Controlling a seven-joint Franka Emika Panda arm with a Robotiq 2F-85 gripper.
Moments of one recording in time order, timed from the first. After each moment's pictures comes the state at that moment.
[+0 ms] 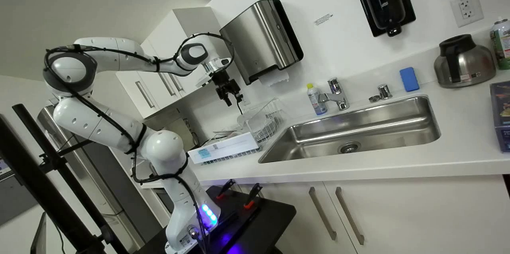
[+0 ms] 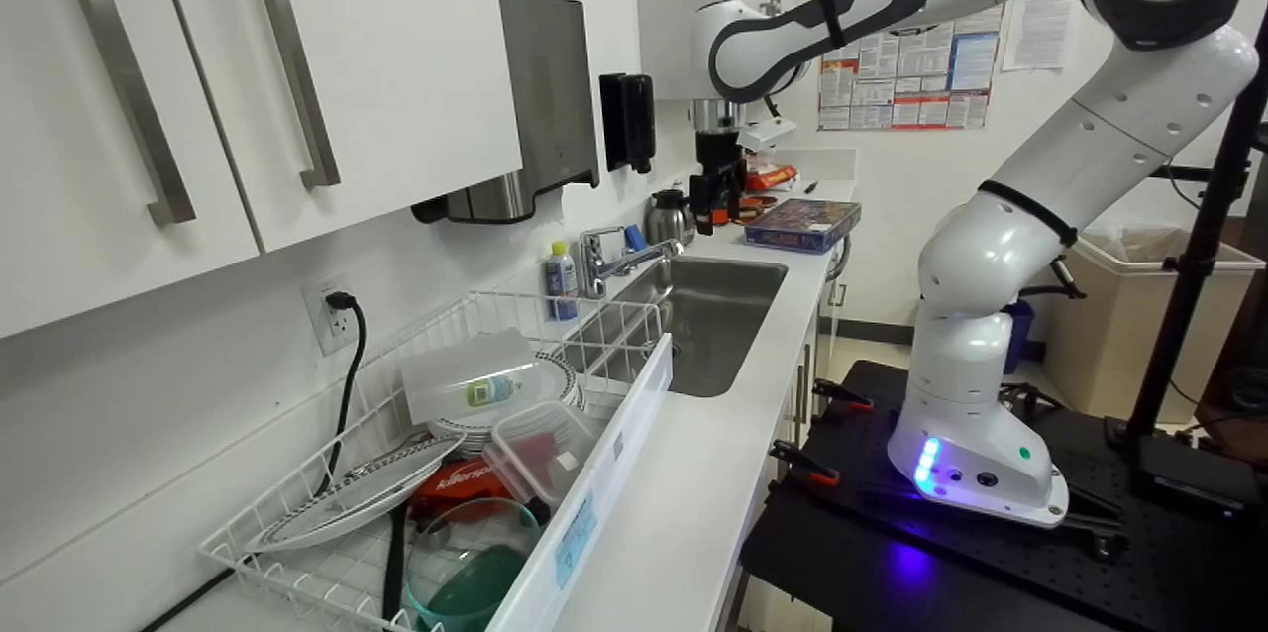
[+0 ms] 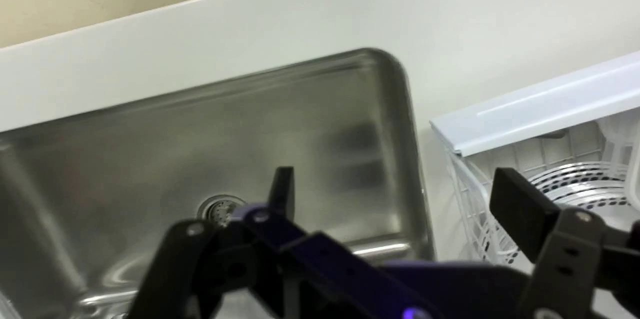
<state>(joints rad) -0.02 -0.59 -0.01 -2.51 -0.05 1.95 0.03</state>
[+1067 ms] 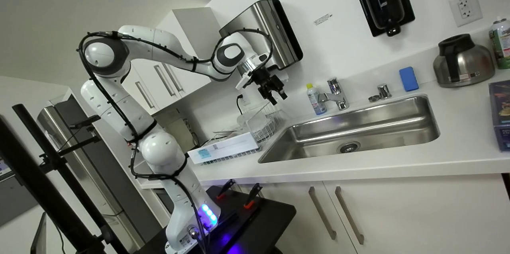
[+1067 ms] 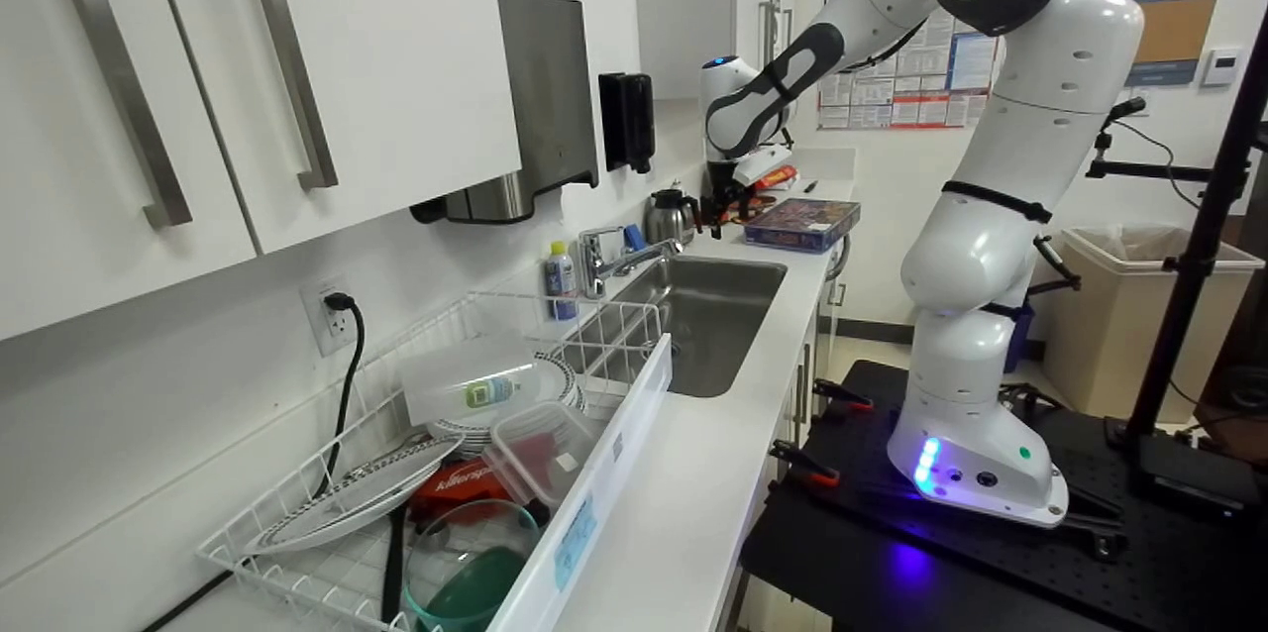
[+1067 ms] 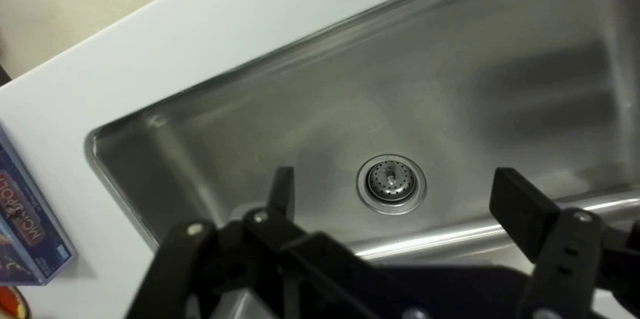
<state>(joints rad) -0.23 -0.23 -0.14 -2.41 -0.31 2.30 0.05</state>
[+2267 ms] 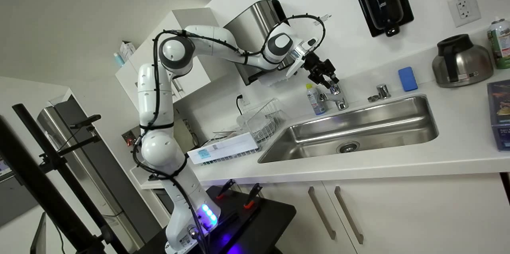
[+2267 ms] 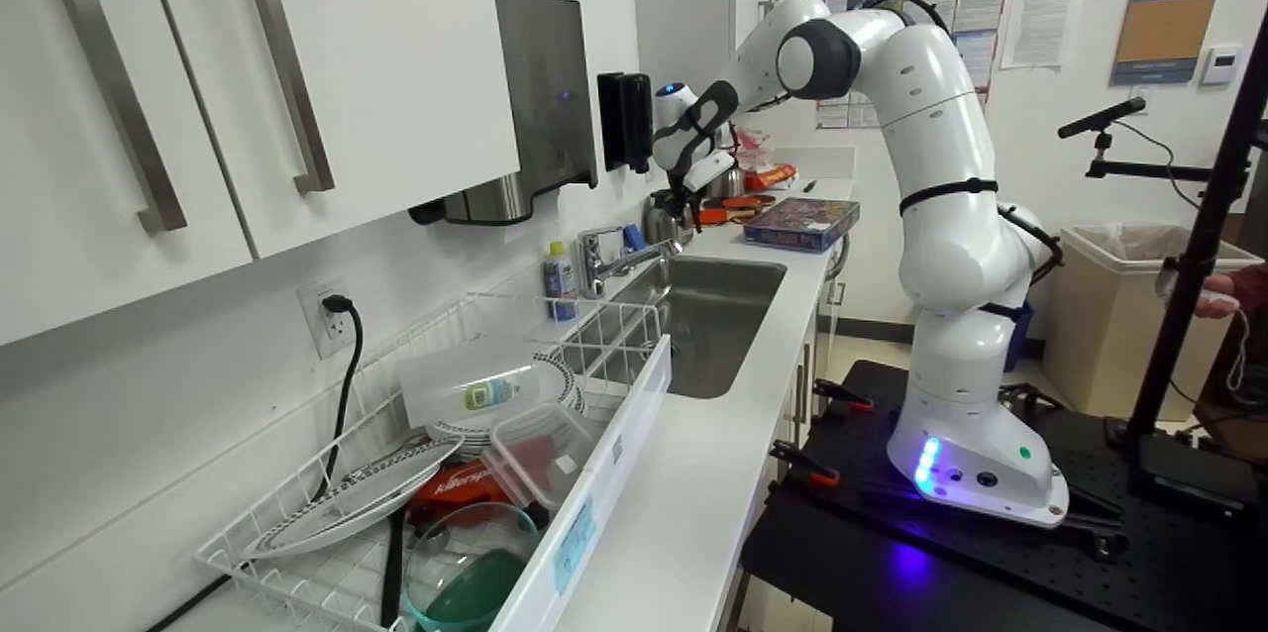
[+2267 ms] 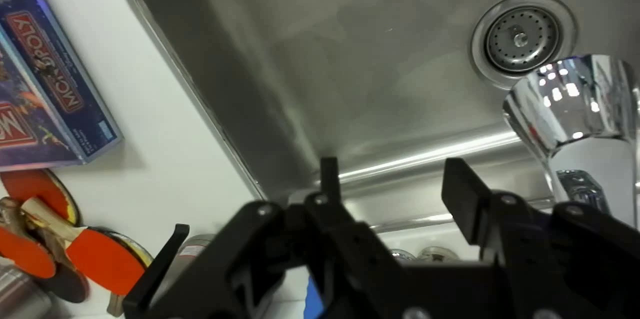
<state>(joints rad) -0.25 0.43 -0.22 -1.69 -0.27 2.36 -0.02</state>
